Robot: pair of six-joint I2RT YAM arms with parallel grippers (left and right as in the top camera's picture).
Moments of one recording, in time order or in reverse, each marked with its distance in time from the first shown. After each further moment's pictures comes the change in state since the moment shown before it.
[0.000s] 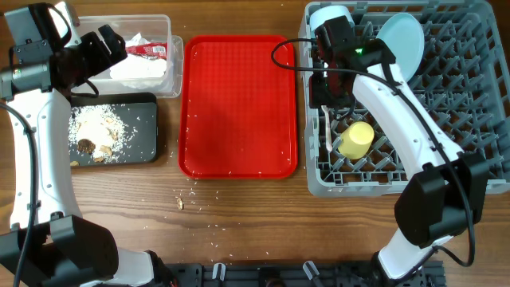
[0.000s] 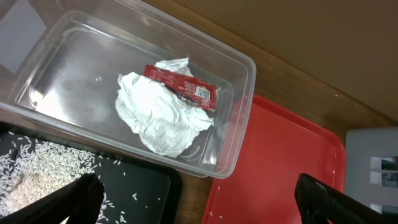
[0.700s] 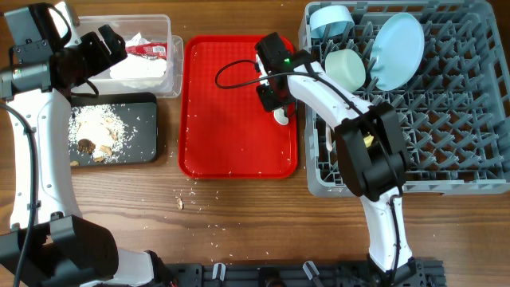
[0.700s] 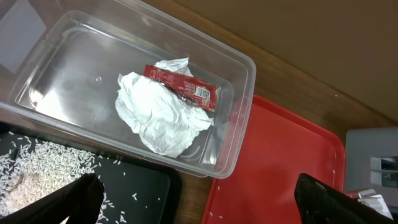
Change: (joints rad) left arm 0.000 0.000 0.000 0.000 0.000 0.000; right arm 0.165 0.420 0.177 0.261 -0.093 -0.235
